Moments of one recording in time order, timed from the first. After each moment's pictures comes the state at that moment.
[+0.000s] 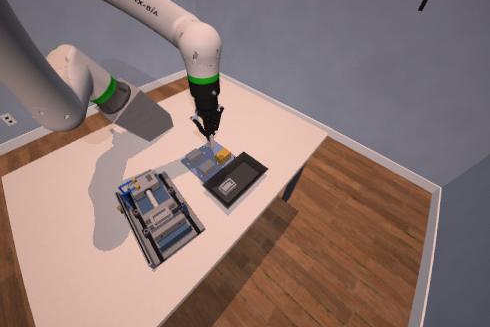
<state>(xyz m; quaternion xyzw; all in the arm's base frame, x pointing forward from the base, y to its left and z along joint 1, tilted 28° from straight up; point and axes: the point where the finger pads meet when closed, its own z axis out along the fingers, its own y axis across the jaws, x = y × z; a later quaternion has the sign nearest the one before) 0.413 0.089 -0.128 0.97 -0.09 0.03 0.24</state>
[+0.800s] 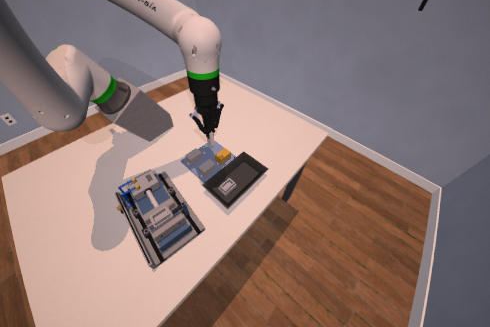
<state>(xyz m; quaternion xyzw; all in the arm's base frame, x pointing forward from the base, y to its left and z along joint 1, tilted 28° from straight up) 0.413 0.095 -0.117 0.97 -0.09 0.03 0.24</state>
